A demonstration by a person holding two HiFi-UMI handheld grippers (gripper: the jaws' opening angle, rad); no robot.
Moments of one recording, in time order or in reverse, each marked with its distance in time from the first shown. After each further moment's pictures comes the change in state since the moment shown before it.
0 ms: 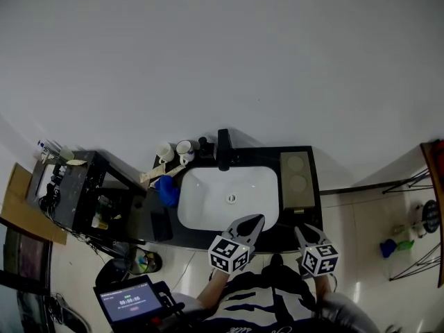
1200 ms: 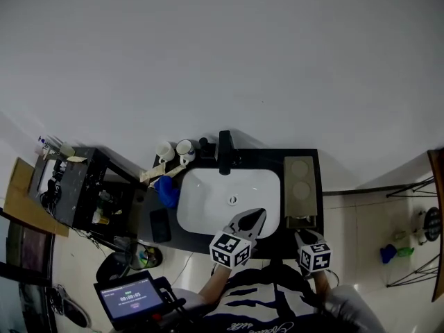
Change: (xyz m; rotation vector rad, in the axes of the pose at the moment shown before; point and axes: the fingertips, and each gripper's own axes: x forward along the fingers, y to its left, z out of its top) left arm 0.037 0.033 0.018 -0.022 -0.010 0.045; right arm 0.050 -0.043 -0.046 -0.054 0.242 -0.027
